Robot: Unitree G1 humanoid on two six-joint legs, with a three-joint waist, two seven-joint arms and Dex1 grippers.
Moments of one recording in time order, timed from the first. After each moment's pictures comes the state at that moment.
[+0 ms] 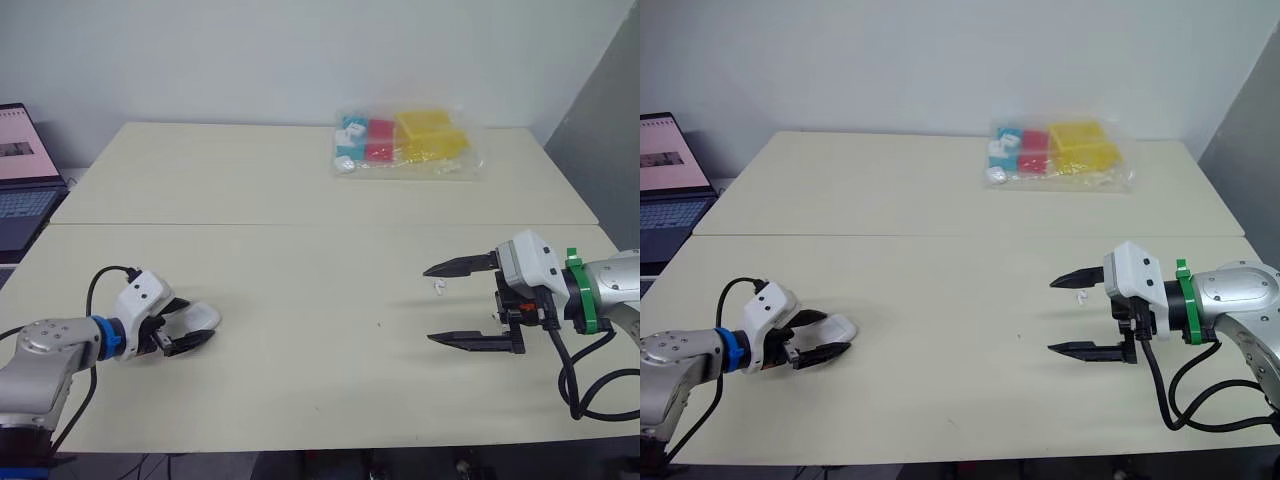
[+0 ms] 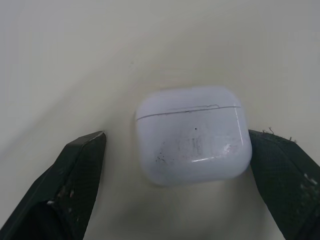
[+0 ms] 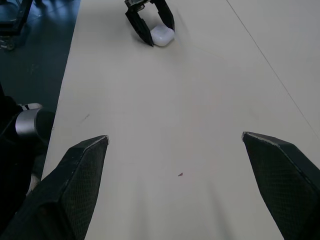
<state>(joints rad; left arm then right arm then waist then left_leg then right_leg) -0.06 0.94 0.17 0.08 -0.29 0.40 -1.04 -0.28 -1.02 -0.09 -0.56 0.65 0.57 1.16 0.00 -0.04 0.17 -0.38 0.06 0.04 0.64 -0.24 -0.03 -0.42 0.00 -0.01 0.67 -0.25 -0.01</state>
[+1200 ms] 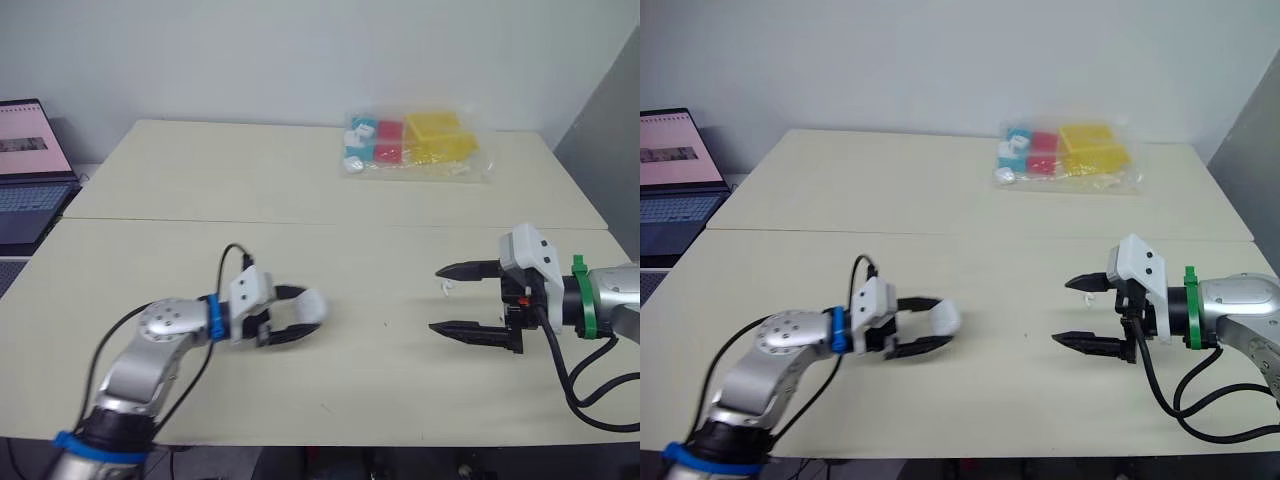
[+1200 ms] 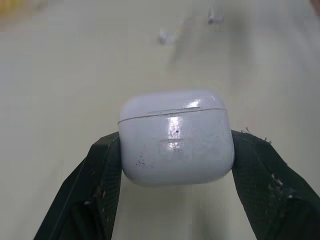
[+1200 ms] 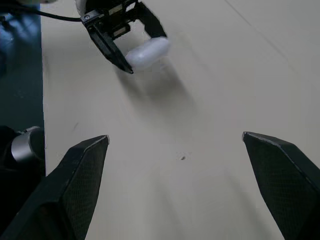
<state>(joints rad) -0.23 0.57 -0.10 -0.20 -0.28 0.14 -1.06 -0.26 -1.02 -0.17 -0.62 0.86 0.94 0.89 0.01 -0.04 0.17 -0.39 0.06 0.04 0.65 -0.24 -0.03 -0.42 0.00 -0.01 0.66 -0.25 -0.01</state>
